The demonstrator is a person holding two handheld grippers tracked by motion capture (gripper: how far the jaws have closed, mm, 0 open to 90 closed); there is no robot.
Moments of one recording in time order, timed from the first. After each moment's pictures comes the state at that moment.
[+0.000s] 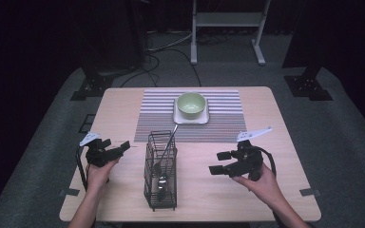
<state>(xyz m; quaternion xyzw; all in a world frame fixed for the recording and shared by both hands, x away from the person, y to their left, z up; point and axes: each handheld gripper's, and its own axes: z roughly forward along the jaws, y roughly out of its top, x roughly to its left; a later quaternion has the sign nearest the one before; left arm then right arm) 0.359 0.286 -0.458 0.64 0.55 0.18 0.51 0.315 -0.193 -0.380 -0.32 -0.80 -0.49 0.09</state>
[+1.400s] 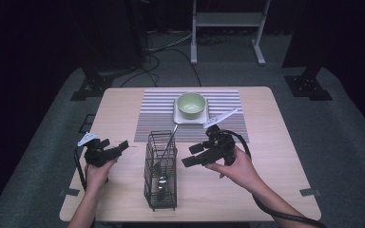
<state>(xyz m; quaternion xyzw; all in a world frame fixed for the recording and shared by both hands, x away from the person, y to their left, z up) 0.359 0.289 -0.458 0.63 0.55 0.18 0.52 0.339 -0.117 -0.338 -0.26 -0.84 -0.45 0.13</state>
